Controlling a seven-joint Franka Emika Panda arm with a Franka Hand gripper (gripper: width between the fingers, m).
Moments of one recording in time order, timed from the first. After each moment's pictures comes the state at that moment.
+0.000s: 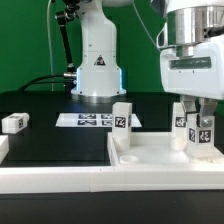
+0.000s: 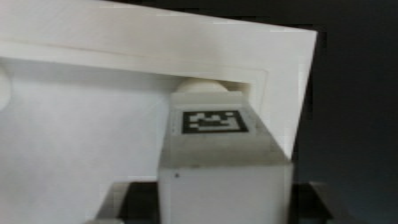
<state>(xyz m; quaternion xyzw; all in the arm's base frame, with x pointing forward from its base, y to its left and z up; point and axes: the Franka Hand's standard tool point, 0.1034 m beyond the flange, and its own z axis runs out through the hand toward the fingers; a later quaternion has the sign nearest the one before) 0.623 0.112 0.084 -0.73 0.68 -0.03 0.07</state>
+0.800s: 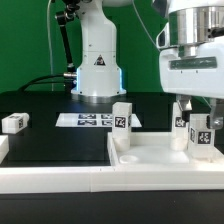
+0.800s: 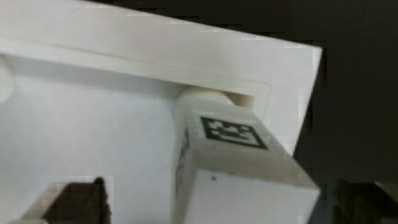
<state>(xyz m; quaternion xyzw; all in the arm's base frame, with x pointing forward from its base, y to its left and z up) 0.622 0.118 0.084 -0.80 0.59 -0.04 0.07</state>
